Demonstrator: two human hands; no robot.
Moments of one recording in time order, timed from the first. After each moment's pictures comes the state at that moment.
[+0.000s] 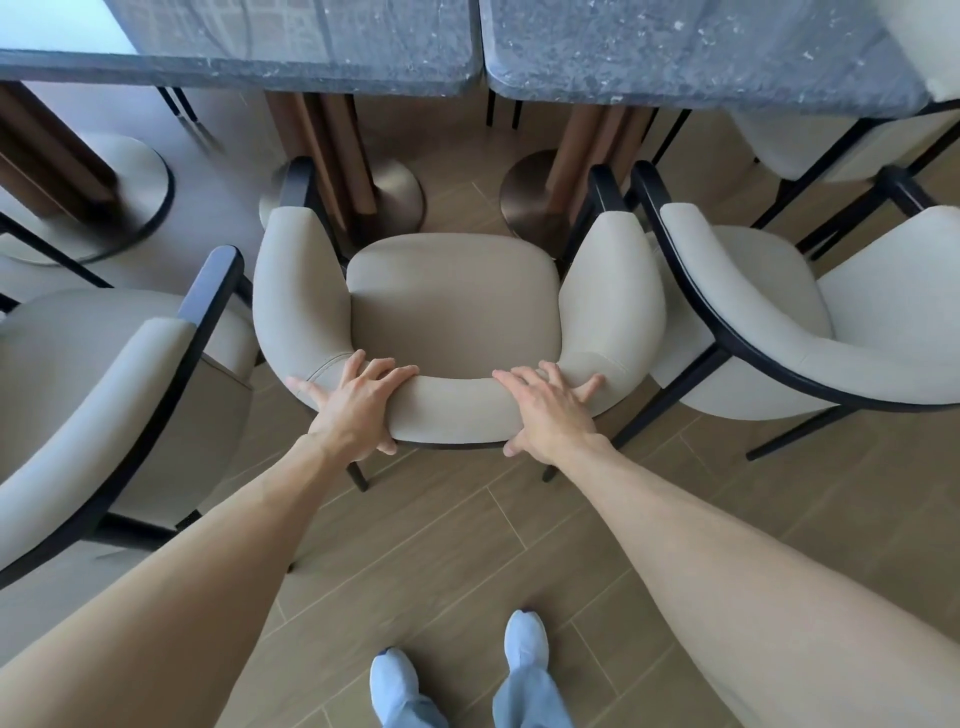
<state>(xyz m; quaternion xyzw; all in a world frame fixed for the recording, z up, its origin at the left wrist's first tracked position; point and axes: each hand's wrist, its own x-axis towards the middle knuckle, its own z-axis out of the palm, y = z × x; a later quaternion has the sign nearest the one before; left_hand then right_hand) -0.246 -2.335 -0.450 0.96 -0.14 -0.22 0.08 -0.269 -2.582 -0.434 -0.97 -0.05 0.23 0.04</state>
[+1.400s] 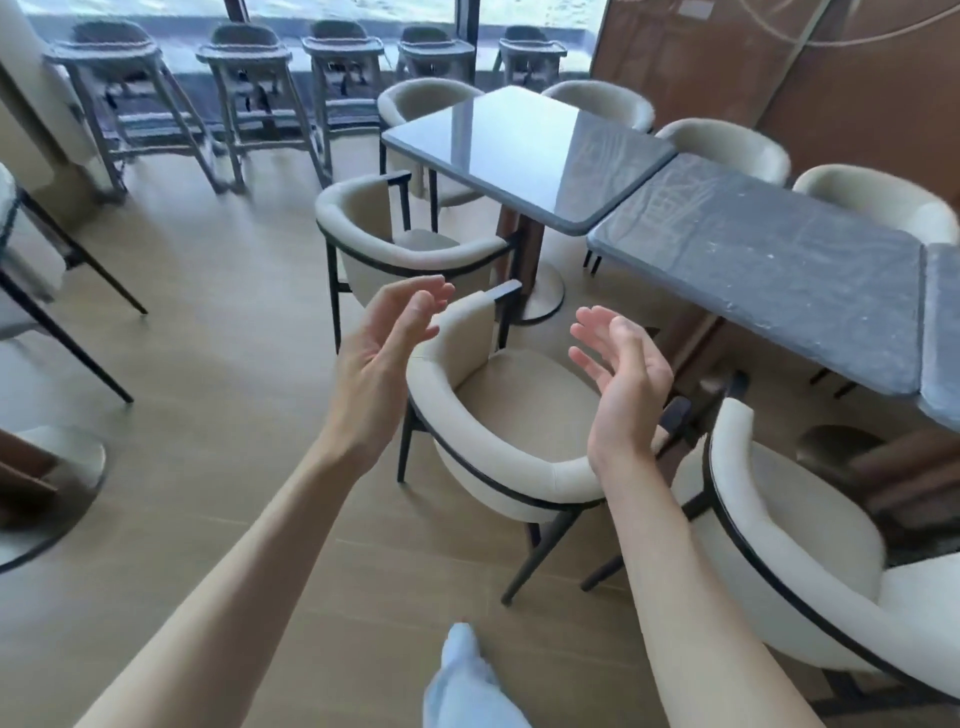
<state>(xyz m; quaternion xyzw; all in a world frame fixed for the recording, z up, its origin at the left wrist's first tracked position) -0.598 -1.859 -0.080 0.66 0.13 0.34 0.65 -0.471 -2.010 -0.104 -0.60 -0.08 0.03 0.80</state>
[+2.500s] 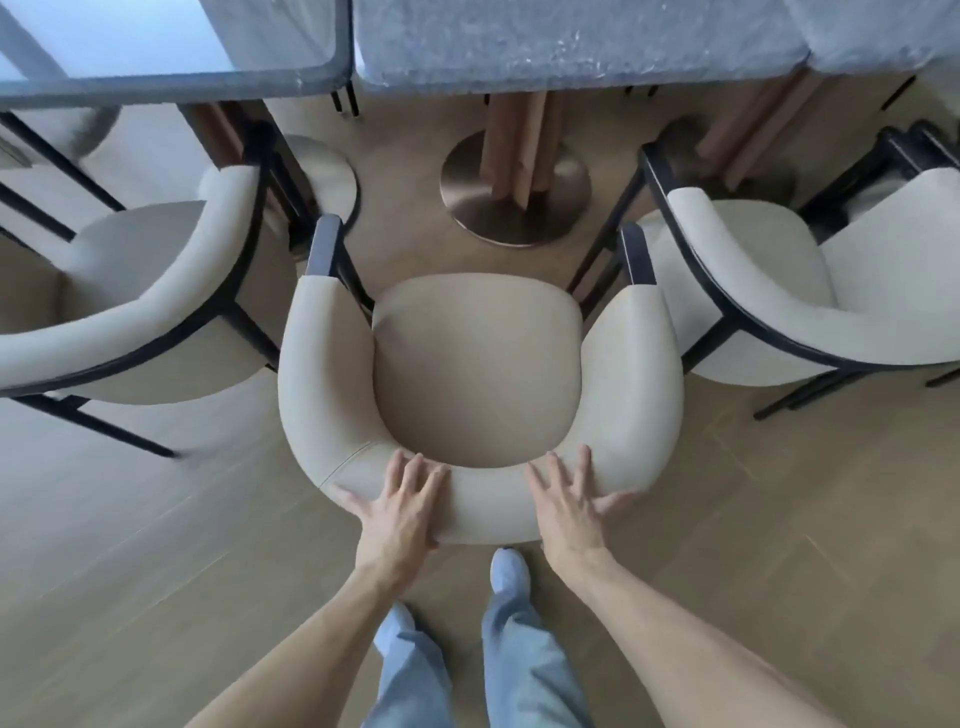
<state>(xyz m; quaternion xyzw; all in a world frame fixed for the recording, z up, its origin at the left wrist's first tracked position) -0.385 -1.658 -0.435 0.95 -0.14 -0.28 -0.01 -0.403 -1.868 -0.431 -0.94 0.07 0.33 -0.04</state>
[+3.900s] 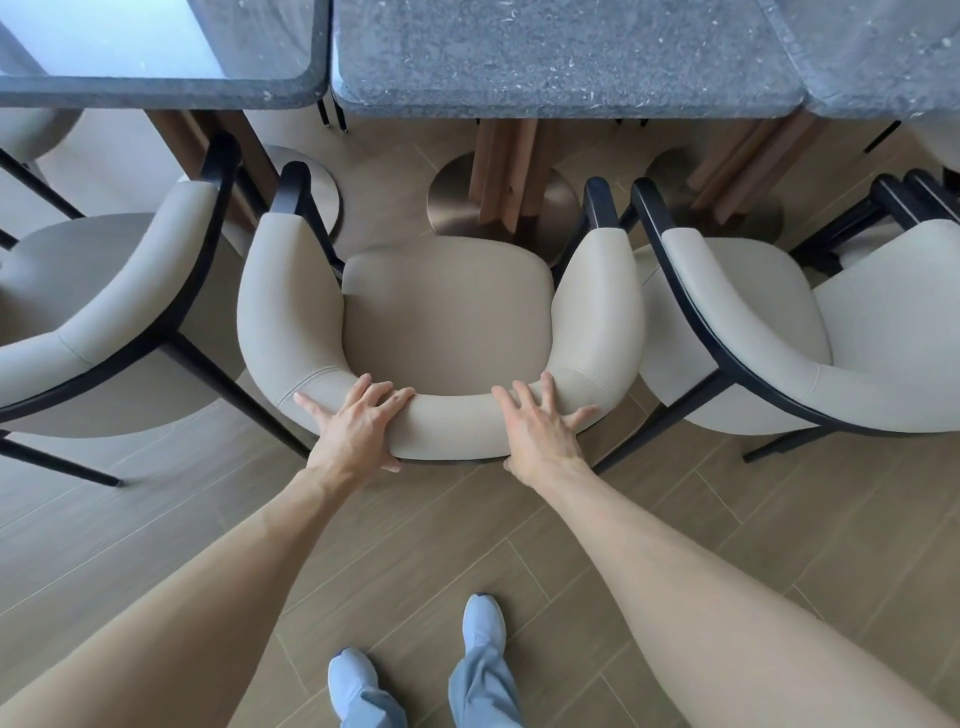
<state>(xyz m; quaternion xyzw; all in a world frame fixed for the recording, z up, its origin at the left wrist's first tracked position) -0.211 -1.677 -0.430 0.96 -0.15 -0.24 0.02 -0.237 -1.899 -0.416 -0.96 0.00 0.27 0.00</state>
